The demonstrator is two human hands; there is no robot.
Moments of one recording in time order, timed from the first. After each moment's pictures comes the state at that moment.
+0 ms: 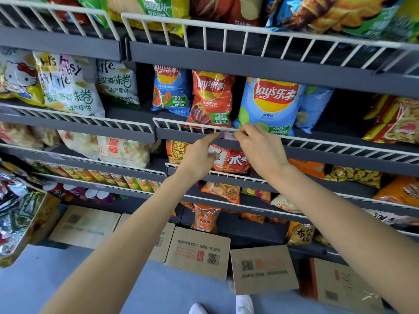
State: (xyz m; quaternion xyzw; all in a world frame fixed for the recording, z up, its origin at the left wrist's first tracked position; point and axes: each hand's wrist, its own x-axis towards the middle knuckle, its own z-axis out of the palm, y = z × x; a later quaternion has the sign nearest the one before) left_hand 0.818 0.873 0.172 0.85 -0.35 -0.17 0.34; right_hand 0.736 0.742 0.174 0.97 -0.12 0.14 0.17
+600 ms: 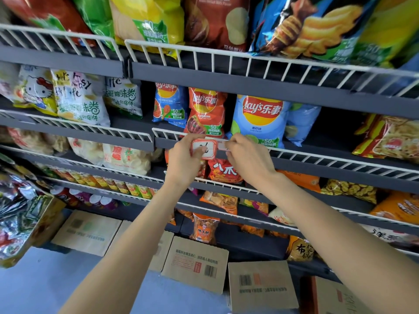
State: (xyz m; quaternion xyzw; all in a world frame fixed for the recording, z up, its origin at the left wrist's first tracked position) left_hand 0.804 0.879 0.191 0.85 -0.27 -0.03 0.46; right_hand 0.736 0.739 0.183 0.99 -0.12 0.11 0.01
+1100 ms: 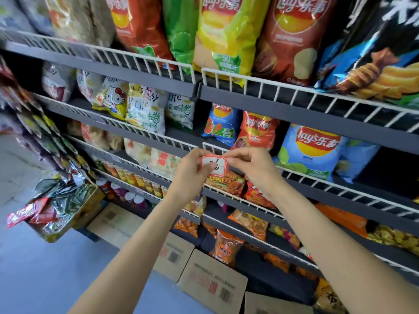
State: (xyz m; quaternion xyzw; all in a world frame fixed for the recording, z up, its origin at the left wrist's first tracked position) left_hand 0.829 0.966 0.206 0.81 -0.22 -0.08 0.54; right_hand 0.773 0.819 0.235 0.82 -0.10 0.09 -0.56
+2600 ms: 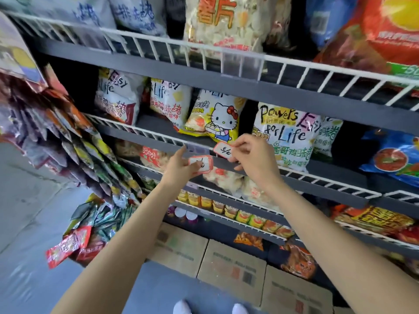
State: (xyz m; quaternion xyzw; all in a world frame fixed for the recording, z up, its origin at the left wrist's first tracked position) left_hand 1.202 1.252 0.155 0.76 -0.03 -0.25 0.60; right_hand 1.122 1.102 0.193 0.84 -0.20 0.15 -0.49
